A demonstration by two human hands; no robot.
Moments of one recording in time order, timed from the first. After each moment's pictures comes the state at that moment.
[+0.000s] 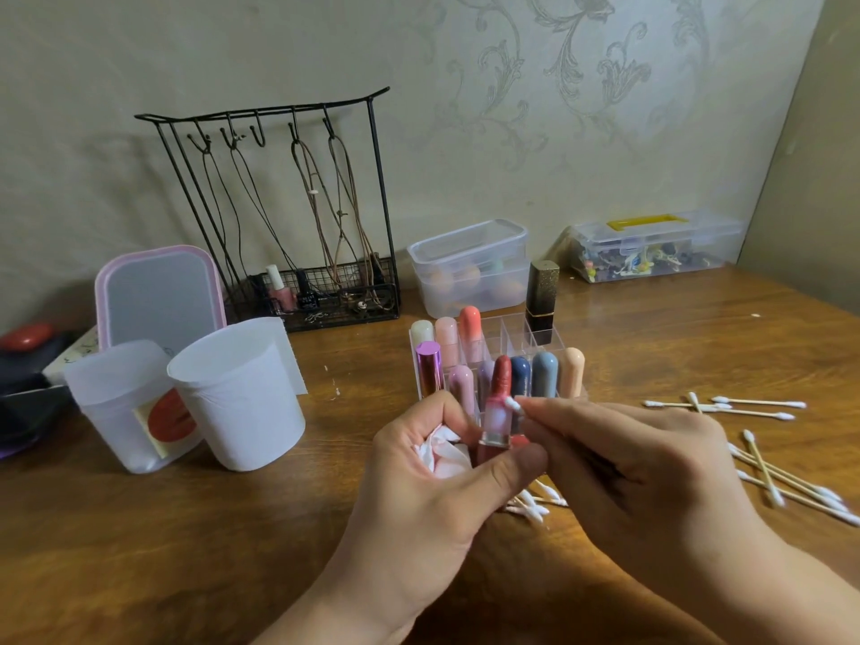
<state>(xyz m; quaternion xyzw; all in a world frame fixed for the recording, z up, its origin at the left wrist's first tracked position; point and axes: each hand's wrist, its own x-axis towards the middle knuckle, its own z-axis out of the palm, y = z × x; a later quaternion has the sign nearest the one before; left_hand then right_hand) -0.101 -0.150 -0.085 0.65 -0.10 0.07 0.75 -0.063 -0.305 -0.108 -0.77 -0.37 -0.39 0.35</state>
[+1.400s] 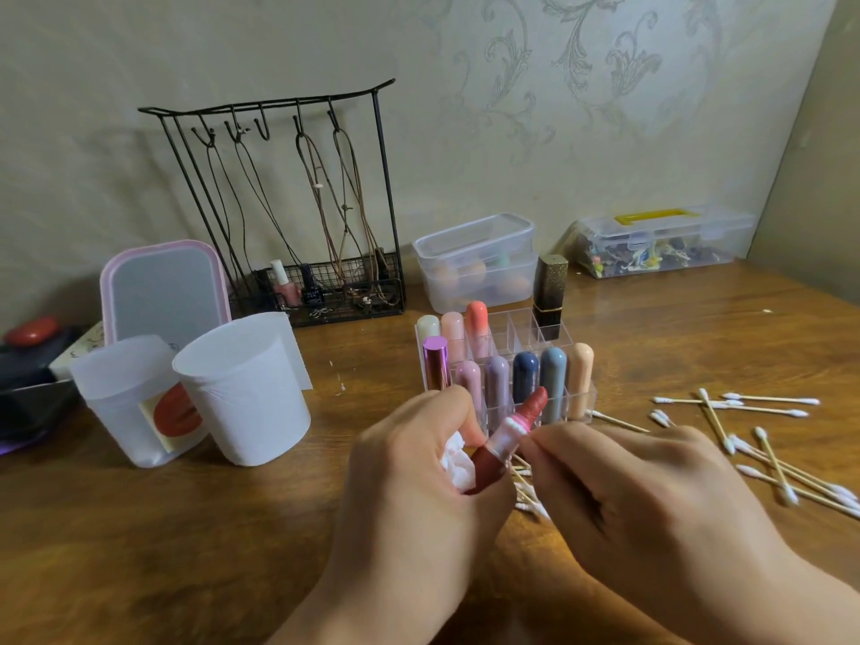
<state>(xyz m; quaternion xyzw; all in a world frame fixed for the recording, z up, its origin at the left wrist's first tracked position) -0.099 -0.138 -0.101 0.87 -0.11 0.36 0.32 -0.071 -0.304 -0.107 -0.82 -0.37 -0.39 0.18</state>
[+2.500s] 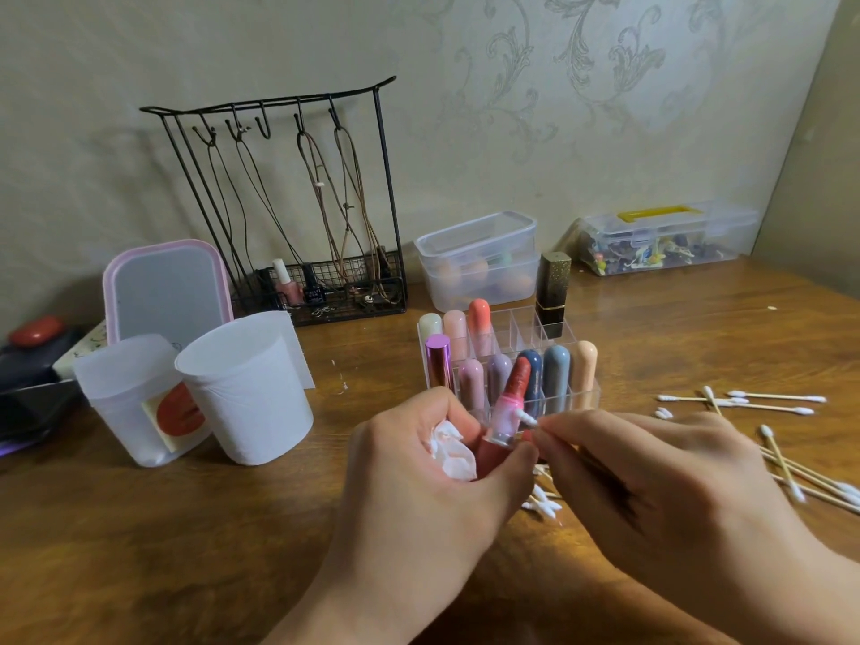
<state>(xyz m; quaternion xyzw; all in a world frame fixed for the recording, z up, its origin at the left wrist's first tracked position) -0.105 -0.144 -0.088 0.86 -0.03 0.25 0.45 -0.070 -0.311 -0.103 -0.80 -0.39 -0.39 0.24</state>
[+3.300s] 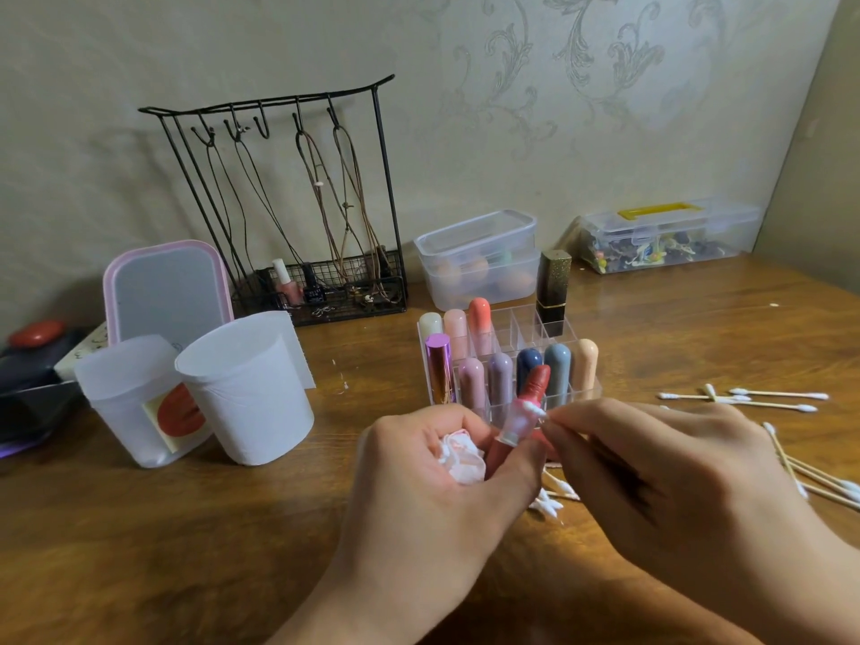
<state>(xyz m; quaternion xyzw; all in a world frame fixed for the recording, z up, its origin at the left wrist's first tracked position) -0.106 -0.146 -0.086 0.84 -0.06 0.22 0.48 -0.068 -0.316 -0.102 -0.80 -0.39 -0.38 0.24</state>
